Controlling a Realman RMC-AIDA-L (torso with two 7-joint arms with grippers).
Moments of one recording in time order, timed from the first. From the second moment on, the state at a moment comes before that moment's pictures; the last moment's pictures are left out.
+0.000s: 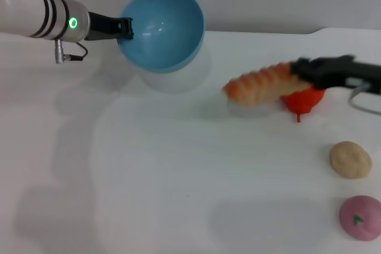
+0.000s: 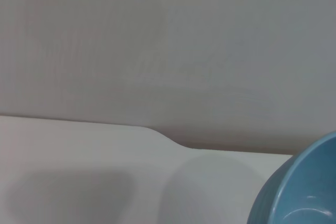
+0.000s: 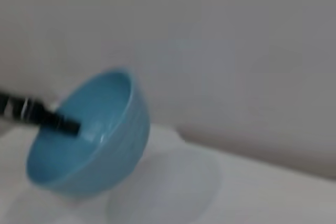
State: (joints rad) left arm -0.76 -2.05 1.06 0.72 2.46 0.82 -2.74; right arm 0.46 2.03 -1.27 -0.80 1.46 0.94 -1.36
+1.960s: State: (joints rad) left arm -0.96 -2.07 1.48 0.62 2.29 1.03 -2.72; right arm 0.61 2.07 -1.28 -1.05 0.98 1.14 -1.15
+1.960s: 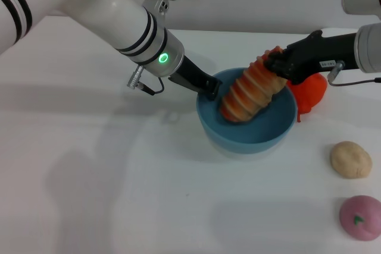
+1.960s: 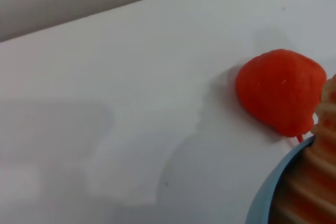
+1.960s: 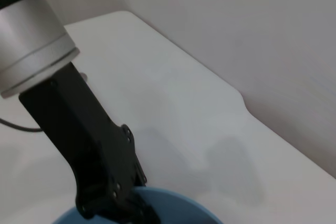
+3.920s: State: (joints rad) left arm -0.86 -2.08 2.10 0.44 2.23 -0.29 -2.71; right arm 0.32 2.07 -0.66 -0.68 1.72 1.21 -1.39
